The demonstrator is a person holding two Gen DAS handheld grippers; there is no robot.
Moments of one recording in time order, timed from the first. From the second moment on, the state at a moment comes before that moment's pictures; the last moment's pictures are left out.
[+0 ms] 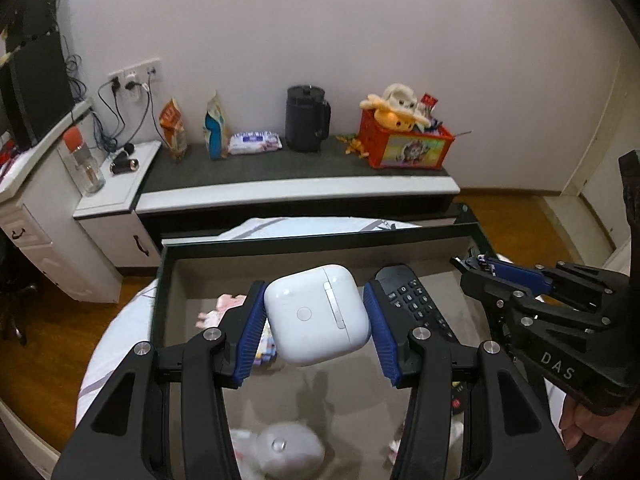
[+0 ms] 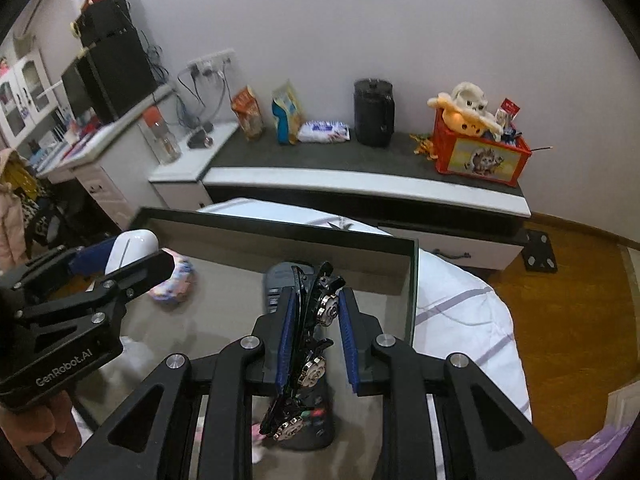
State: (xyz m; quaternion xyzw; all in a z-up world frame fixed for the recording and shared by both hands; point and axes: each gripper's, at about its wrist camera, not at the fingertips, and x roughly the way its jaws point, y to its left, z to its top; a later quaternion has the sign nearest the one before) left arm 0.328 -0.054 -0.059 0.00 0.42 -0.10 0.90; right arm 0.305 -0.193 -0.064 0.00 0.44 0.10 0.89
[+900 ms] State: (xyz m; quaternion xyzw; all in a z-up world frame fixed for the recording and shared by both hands) left arm 0.213 -0.007 -0.010 0.01 0.36 -0.02 0.93; right arm 0.219 -0.180 -0.017 0.01 0.40 0.08 0.91
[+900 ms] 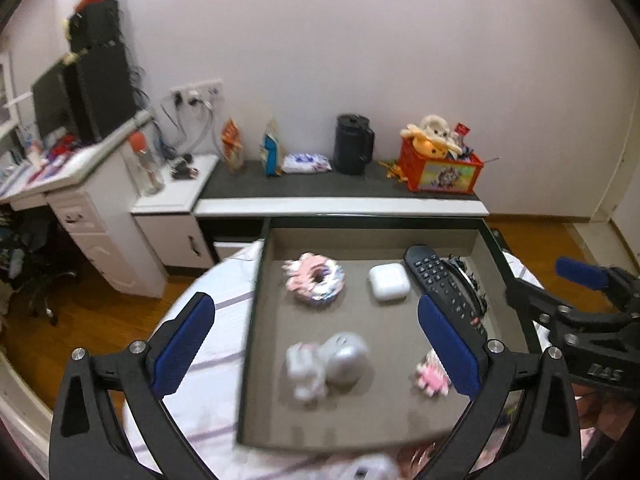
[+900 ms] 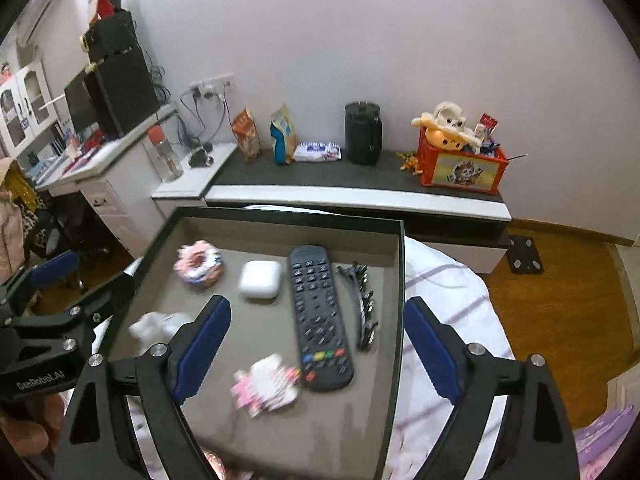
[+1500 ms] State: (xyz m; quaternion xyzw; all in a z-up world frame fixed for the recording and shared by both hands) left arm 0.040 0.034 0.031 -0.02 0.28 0.01 0.96; right arm 0.035 -0.167 0.044 0.04 0.29 0.06 0.96
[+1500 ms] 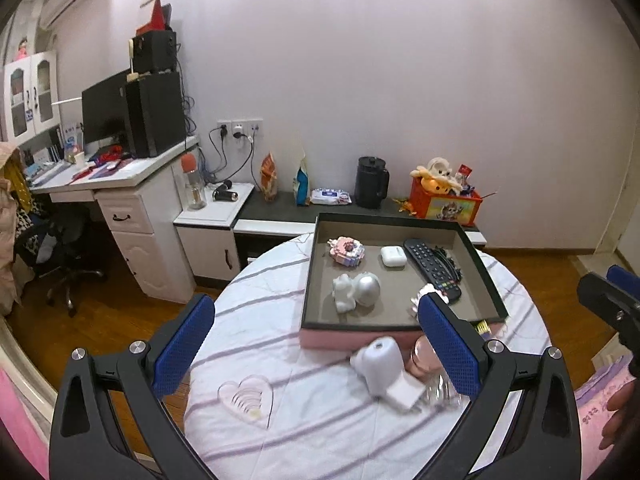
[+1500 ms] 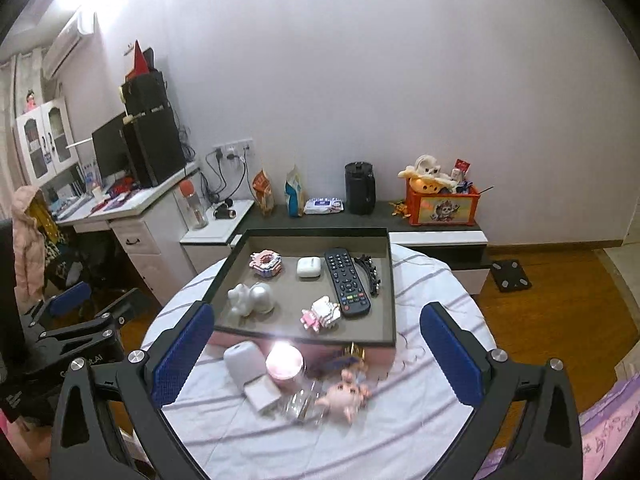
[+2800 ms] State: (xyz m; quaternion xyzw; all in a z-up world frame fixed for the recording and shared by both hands) left arm -0.047 0.034 0.013 -0.04 0.28 0.00 0.96; right arm -0.067 -0.188 0.036 0.06 0.27 0.03 0.96
